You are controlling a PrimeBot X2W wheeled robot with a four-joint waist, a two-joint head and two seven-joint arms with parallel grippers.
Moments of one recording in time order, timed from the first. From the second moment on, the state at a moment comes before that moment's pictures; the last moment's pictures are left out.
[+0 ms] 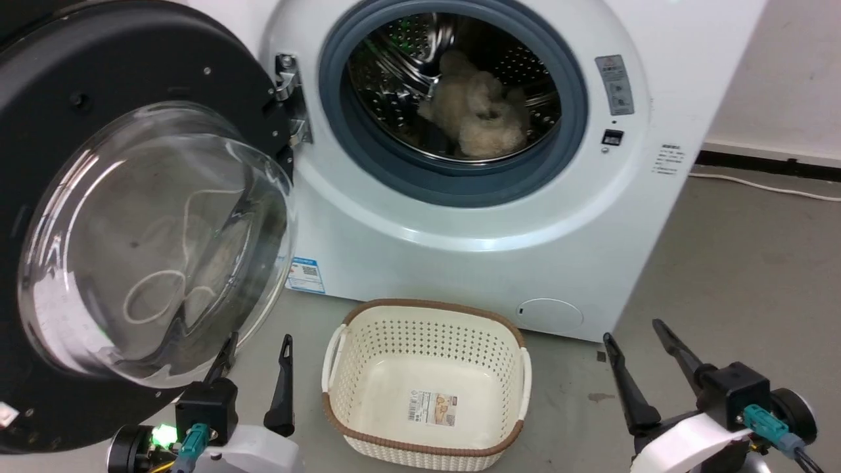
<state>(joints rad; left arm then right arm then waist) 0.02 0.06 -0.02 0.01 0.00 -0.01 -0.06 0.00 -0.06 0.03 0.04 0.03 0.13 -0.06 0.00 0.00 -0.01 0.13</state>
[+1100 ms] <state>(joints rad) 0.06 0.07 -0.02 -0.01 0.00 0.01 -0.13 -0.03 -0.09 0.16 0.12 0.07 0.13 -0.13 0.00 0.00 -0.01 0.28</state>
